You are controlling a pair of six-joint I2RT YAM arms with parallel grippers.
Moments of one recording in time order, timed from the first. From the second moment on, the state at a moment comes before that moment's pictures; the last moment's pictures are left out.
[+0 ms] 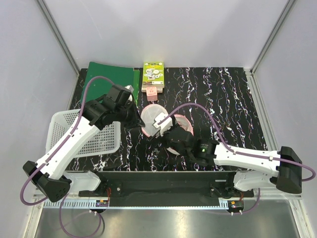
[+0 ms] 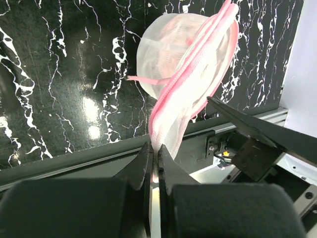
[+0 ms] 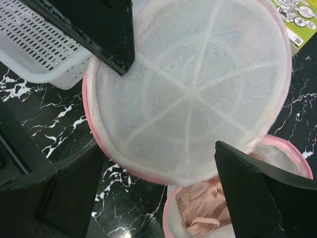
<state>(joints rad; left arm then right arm) -0.63 1.23 1.40 -1.06 0.12 -0.81 1.21 1.23 0.88 -0.01 0.41 0.06</state>
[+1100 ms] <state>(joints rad) -0.56 1.28 1.46 -0.86 0.41 -0.57 0.94 0.78 0.68 -0.18 0.31 0.52</state>
